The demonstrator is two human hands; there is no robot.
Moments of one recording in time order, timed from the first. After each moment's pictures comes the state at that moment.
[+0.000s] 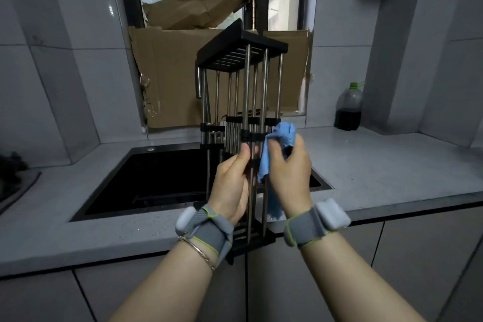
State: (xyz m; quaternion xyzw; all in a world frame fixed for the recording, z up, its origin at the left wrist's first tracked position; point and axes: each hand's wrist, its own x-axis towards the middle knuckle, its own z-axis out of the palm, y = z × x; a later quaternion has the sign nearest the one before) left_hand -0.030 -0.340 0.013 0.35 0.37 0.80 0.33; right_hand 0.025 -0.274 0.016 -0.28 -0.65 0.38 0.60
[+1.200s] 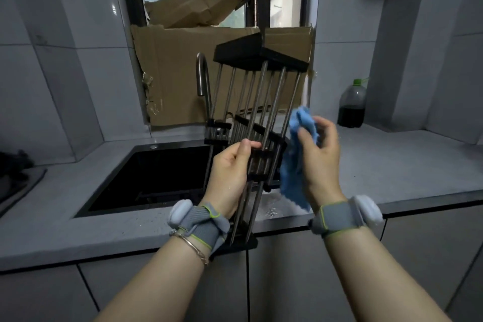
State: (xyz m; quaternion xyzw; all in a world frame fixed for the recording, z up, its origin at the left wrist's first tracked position) left_hand -0.041 -0.343 0.010 0.43 0.51 0.73 0.15; right_hand 0.056 -0.256 0.029 -0.17 -0.55 0.52 0.63
